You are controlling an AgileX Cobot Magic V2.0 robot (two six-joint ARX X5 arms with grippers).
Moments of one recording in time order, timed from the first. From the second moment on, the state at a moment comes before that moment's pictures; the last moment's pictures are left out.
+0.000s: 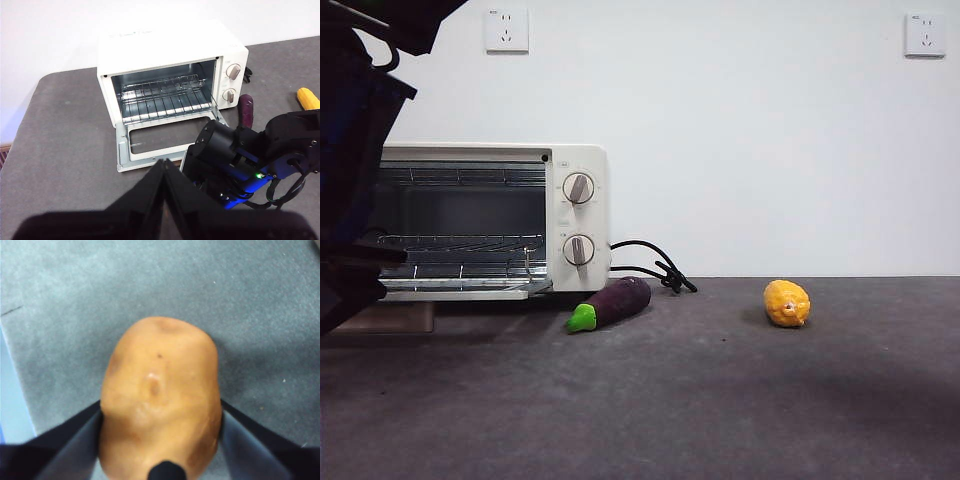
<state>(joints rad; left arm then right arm) -0.10 0.45 1.41 -1.32 -0.05 0.04 1.13 2.44 2.11 -0.71 -0.13 -0.02</state>
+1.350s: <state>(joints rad) -0.11 0.45 1.41 -1.32 -0.05 0.04 1.08 2.42 2.47 -0.89 0.16 0.01</state>
